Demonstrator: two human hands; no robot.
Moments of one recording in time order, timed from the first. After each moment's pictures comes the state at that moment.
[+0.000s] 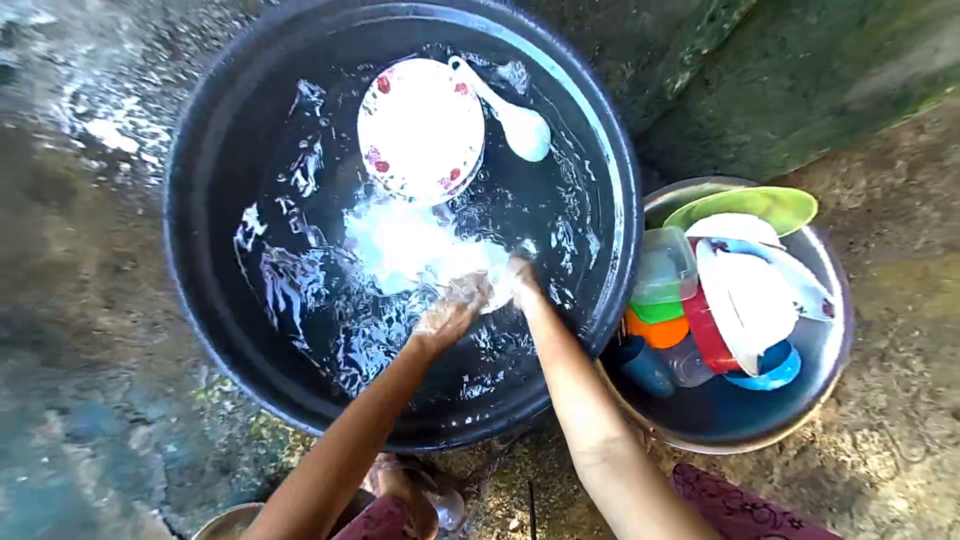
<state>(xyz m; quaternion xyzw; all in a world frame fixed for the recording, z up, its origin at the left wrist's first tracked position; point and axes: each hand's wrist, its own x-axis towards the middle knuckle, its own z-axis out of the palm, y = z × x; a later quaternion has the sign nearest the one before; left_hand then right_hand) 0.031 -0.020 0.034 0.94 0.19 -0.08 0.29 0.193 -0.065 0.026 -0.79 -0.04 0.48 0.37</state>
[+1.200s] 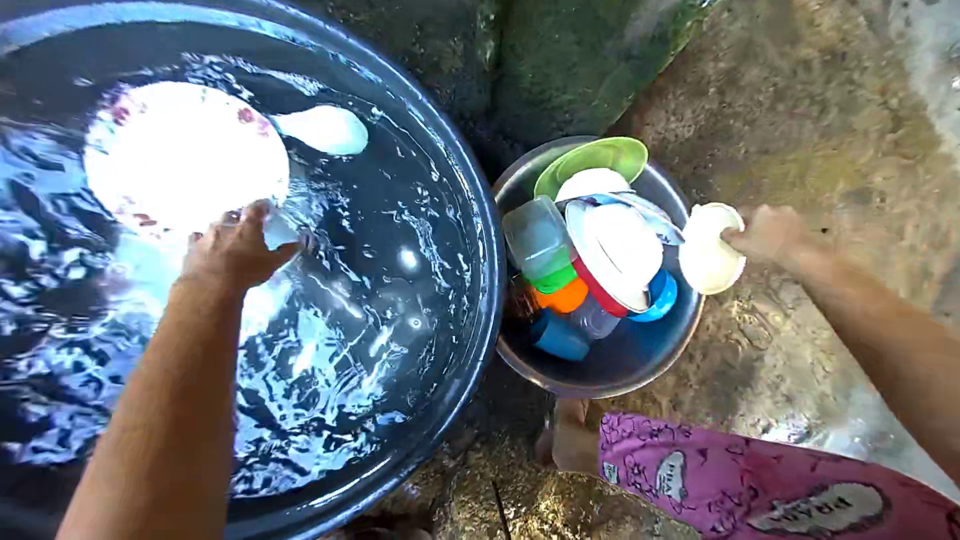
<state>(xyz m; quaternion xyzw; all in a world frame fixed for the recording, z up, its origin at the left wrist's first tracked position) 0.128 0.118 0.095 0.88 0.39 -0.16 0.22 0.508 -0.392 0.211 -0.95 -0.12 0.26 -0.11</state>
